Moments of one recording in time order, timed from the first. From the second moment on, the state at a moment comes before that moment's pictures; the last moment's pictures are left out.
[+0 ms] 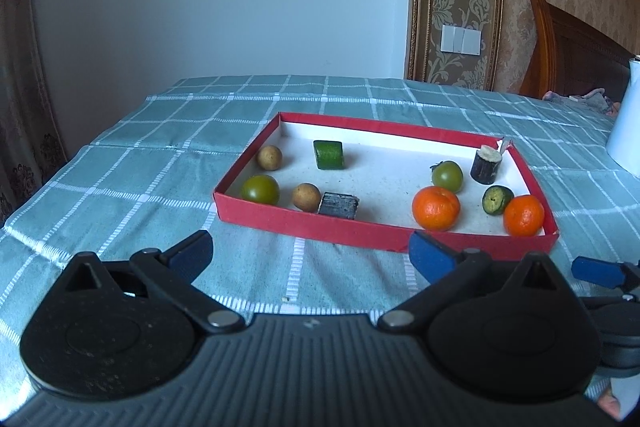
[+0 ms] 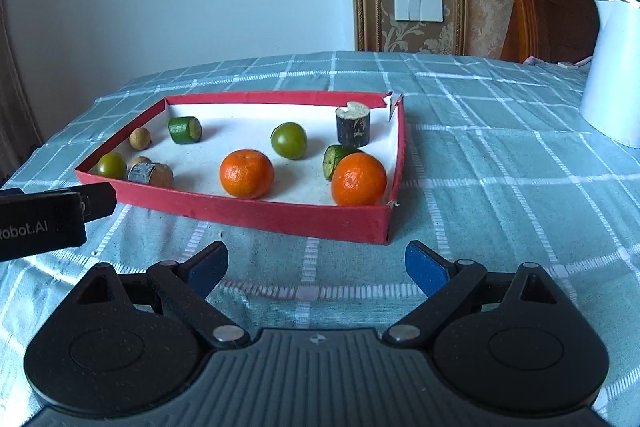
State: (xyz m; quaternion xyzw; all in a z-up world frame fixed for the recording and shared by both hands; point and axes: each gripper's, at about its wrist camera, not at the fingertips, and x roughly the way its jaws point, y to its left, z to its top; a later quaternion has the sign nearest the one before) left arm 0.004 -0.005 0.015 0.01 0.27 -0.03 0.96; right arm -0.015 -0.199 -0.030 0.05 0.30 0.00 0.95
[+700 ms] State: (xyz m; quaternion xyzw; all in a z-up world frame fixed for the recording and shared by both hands) left arm -0.009 -0.011 0.014 0.02 0.26 -0.03 0.96; right arm -0.012 -0.187 -0.030 0.03 0.30 0.00 0.95
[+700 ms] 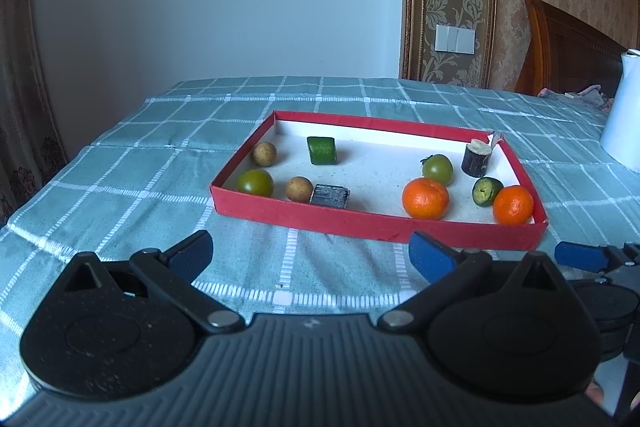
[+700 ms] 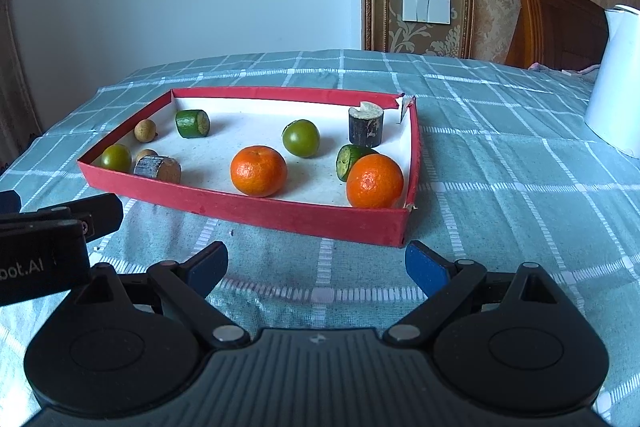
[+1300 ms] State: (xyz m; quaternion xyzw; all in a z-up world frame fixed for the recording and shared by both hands) left arm -0.020 -0.015 0.020 0.04 0.24 -0.02 0.97; right arm -0.013 -0.179 -0.030 0.02 0.30 0.01 0.95
